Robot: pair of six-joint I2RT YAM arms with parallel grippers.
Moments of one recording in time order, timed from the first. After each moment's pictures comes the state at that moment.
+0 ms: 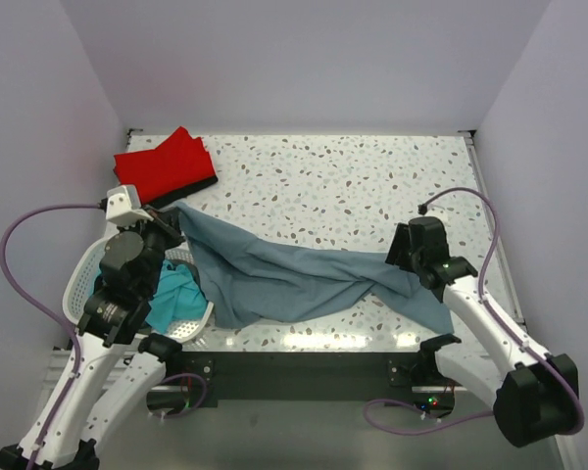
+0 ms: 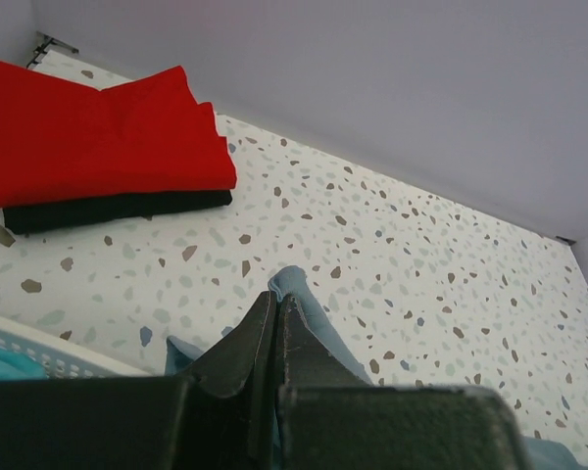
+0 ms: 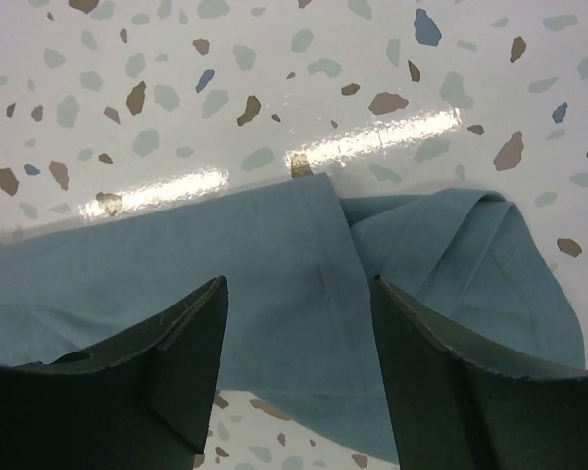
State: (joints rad) left arm -0.36 0.57 0.77 -0.32 -0.40 -0.46; right arm 0.27 0.94 0.61 -0.45 0.25 0.48
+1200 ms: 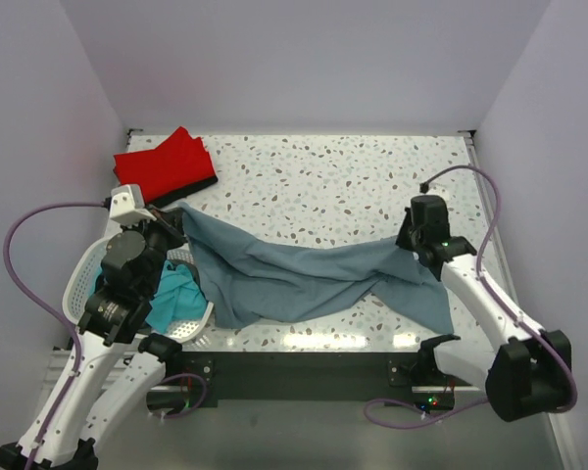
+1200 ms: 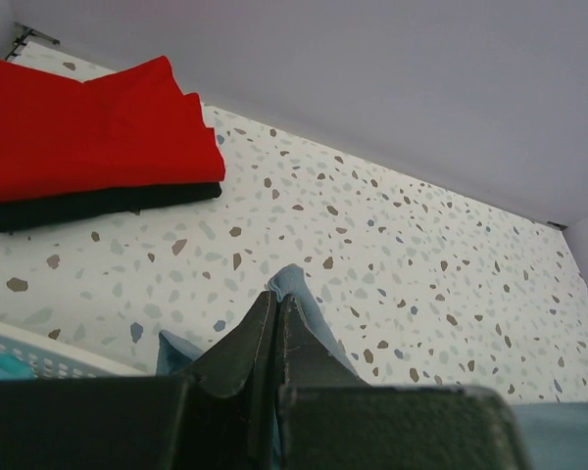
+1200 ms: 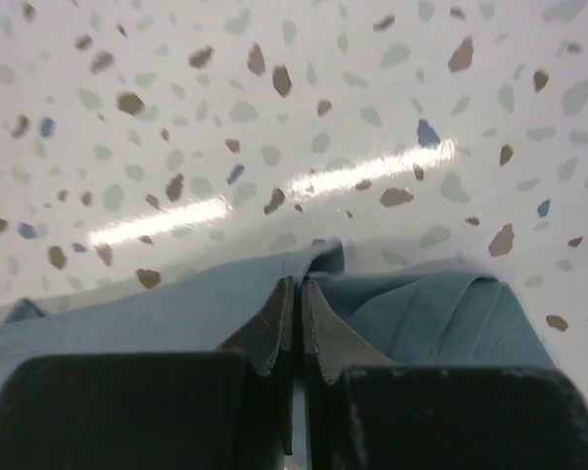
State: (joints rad) left arm -0.37 0.56 0.77 -0.32 -0.37 -0.46; right arm 0.23 1.16 0.72 -0.35 0.25 0.44
